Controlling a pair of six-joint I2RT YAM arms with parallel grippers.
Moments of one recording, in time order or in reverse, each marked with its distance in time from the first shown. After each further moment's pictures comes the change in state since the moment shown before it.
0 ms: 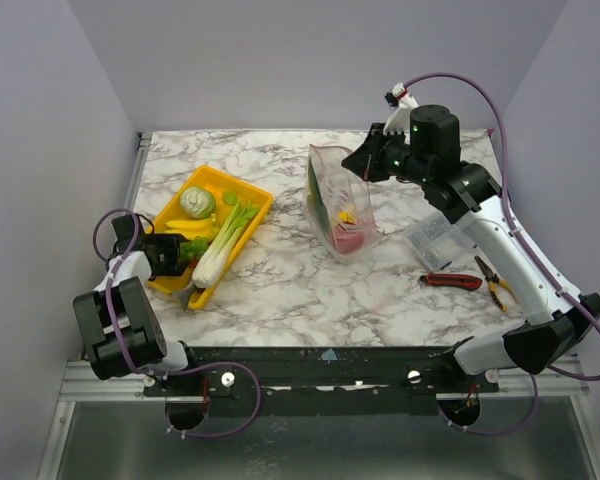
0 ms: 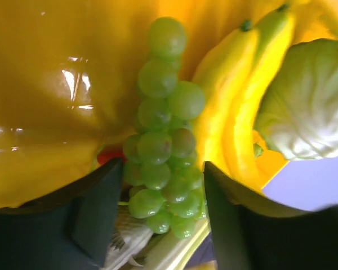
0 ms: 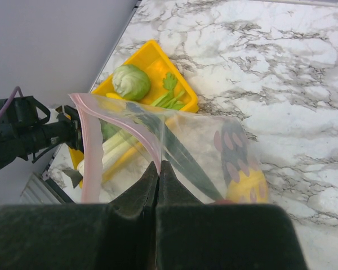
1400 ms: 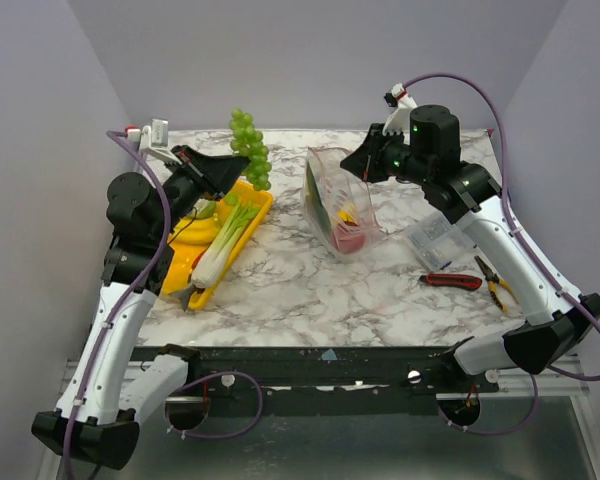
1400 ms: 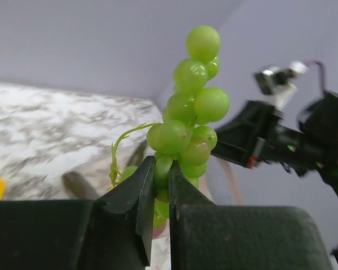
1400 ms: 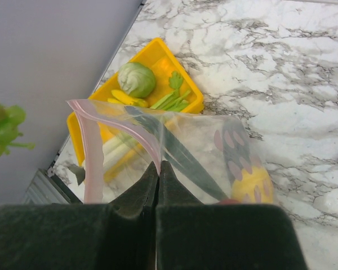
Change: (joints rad) left arm -0.529 -0.479 0.414 0.186 0.100 0.478; right arm 0.000 -0.002 0.000 0.000 -0.022 0.006
